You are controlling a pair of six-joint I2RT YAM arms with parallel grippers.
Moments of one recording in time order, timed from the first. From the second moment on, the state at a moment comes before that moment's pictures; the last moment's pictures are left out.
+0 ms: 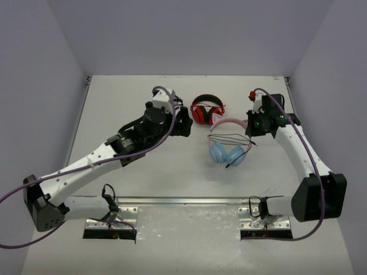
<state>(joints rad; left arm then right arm) -0.84 1.25 1.16 -0.24 -0.38 -0.38 0.12 1.27 0.98 -0.67 -0.10 0.00</state>
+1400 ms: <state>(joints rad) -0.84 0.68 0.74 -0.50 -0.22 -0.29 -0.20 1.87 1.27 -0.14 -0.23 -0.34</state>
